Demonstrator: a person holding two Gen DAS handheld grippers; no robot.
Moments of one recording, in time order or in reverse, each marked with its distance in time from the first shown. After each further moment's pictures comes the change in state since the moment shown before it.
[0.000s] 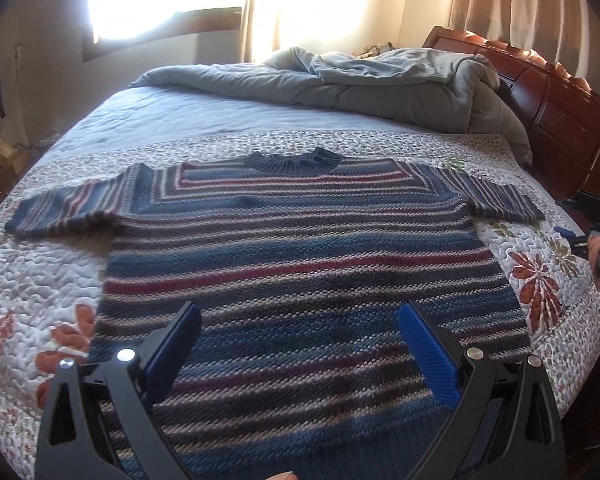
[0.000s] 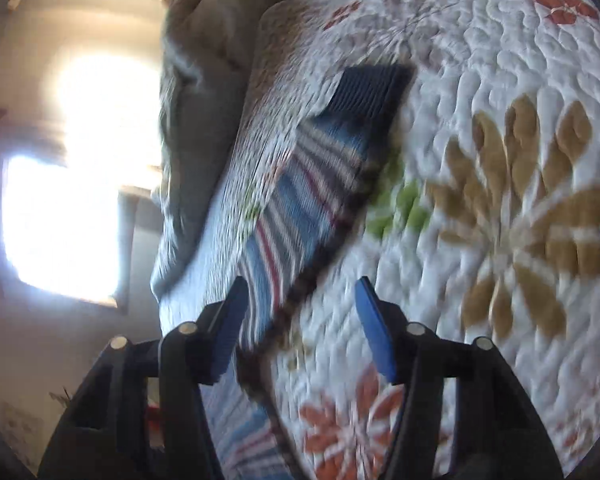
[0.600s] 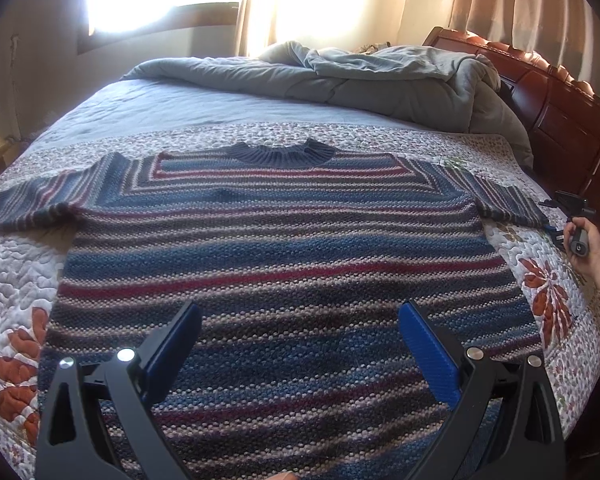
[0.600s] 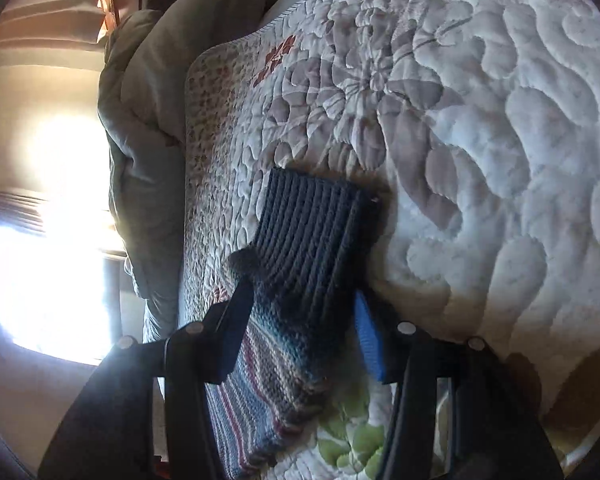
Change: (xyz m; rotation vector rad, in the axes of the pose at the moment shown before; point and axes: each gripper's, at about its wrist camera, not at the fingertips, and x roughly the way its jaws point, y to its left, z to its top) left arm 0.048 -0.006 0.000 -0.024 -0.002 -0.030; right arm 0.067 -0.043 0.091 0.084 -0.096 -0.064
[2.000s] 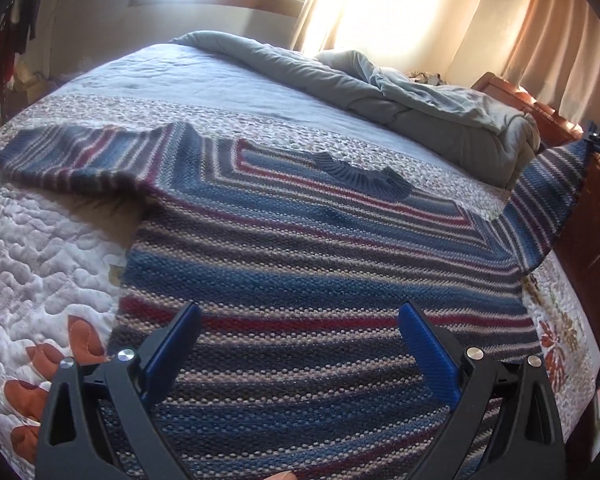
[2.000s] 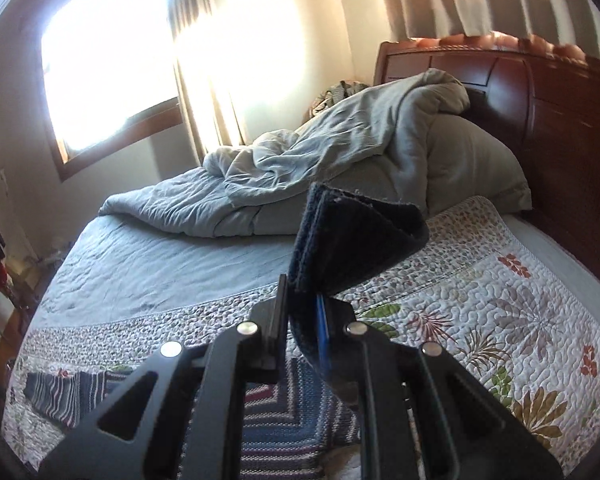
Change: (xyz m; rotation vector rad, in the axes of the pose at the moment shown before) left arm 0.008 0.127 0.016 -0.224 -0.014 -0.020; right arm -0.063 0.377 -0.290 -1.084 -0.183 -0.138
